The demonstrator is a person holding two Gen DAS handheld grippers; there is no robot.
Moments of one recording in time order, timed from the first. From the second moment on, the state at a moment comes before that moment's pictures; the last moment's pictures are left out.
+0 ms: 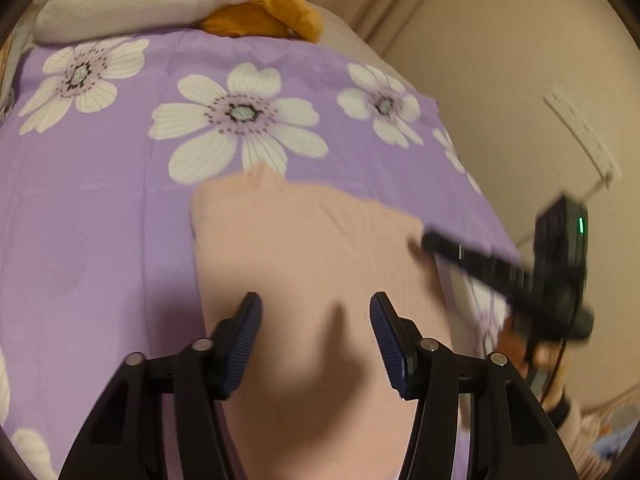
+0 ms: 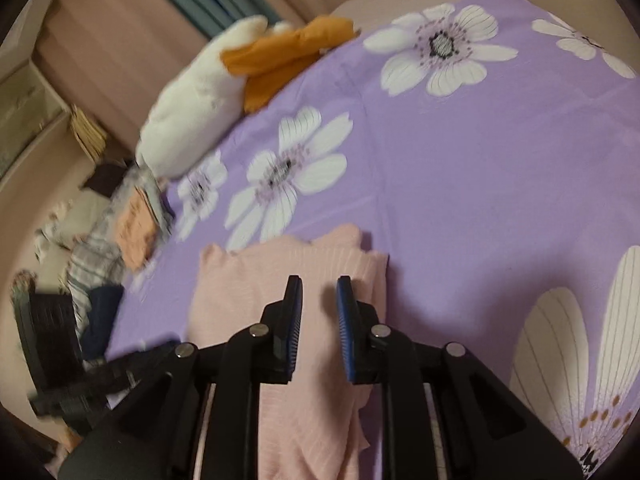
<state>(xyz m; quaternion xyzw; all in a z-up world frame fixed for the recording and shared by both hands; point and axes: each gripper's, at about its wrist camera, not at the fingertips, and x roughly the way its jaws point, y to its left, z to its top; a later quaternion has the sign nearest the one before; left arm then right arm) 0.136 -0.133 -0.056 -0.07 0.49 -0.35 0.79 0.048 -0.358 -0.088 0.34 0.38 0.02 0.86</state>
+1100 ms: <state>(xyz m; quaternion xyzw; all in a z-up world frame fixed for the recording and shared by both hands) 0.080 -0.116 -0.079 -0.02 0.50 -0.37 0.78 -0.022 -0.295 -0.094 0.24 0.45 0.04 0.86</state>
